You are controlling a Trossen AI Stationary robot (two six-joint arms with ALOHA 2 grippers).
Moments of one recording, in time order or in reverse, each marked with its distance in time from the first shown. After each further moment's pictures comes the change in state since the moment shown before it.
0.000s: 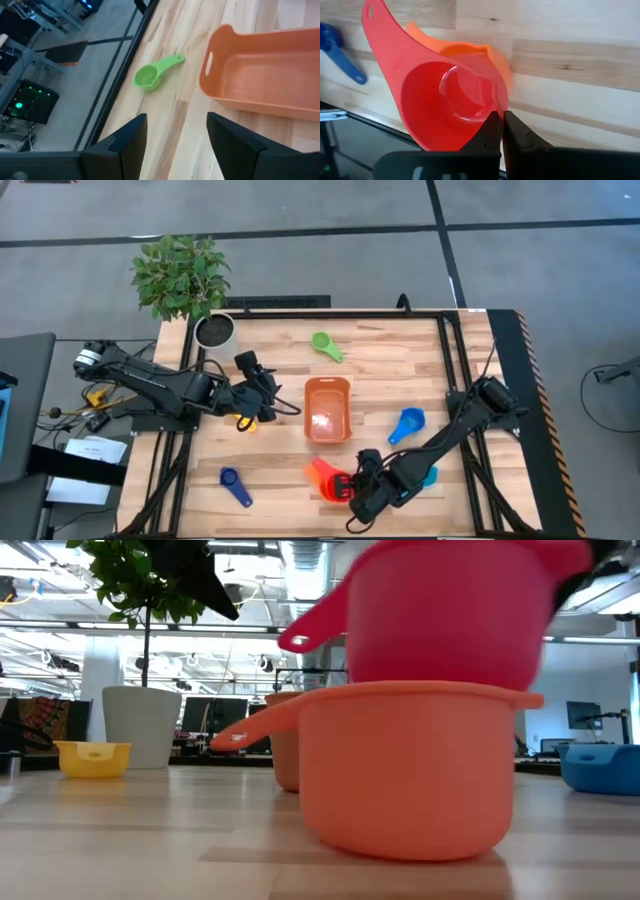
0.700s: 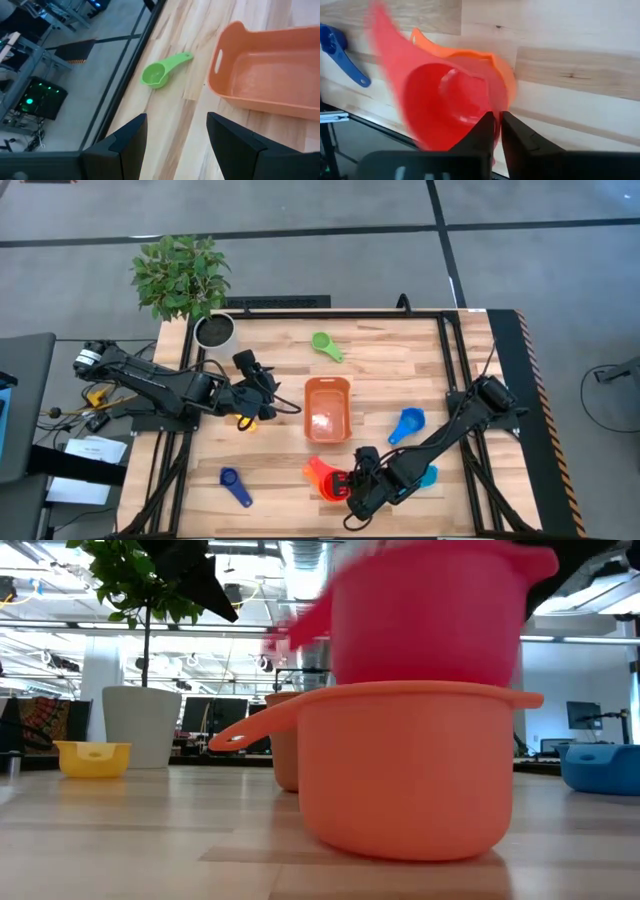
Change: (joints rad) left arm 0.000 0.000 -0.002 -0.007 -0.046 -0.011; right arm -0.013 0.000 0.000 0.001 0.002 -0.024
